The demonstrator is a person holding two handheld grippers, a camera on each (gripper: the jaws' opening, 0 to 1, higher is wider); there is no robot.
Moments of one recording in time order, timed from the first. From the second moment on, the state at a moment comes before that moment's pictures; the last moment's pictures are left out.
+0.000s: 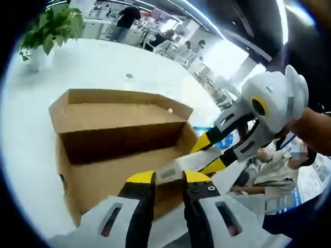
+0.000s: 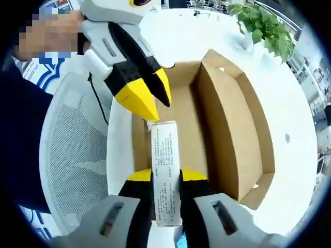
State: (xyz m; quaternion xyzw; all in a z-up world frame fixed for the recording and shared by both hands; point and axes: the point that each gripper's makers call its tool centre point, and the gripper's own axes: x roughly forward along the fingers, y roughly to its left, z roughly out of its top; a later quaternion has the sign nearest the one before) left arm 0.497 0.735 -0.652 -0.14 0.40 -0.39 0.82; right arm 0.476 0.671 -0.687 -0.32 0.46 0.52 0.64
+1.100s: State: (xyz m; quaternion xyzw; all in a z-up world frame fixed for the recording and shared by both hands) left arm 0.377 0.709 -0.607 -0.09 0.27 -0.52 0.80; right arm 0.445 0.532 -0.634 -0.36 0.49 0.47 0.64
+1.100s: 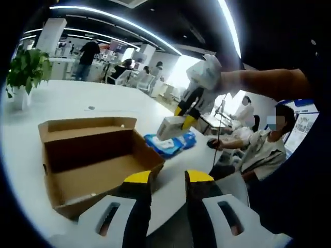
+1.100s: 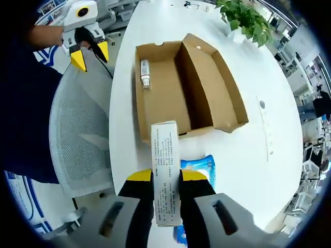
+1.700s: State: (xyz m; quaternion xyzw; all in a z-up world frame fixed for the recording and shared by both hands) left arm 0.360 0.662 -0.585 -0.06 0.26 -0.54 0.80; right arm 0.429 0.458 -0.640 -0.36 0.49 0.48 0.63
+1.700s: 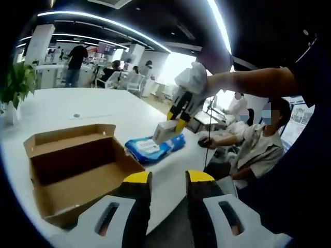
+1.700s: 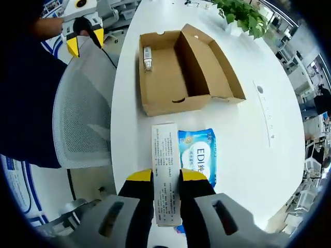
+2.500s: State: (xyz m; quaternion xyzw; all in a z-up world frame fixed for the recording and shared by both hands) left arm 0.356 0.595 -0.572 -0.03 0.27 -0.54 0.80; right arm 0.429 0.375 -0.663 -0.34 0.49 0.49 0.63
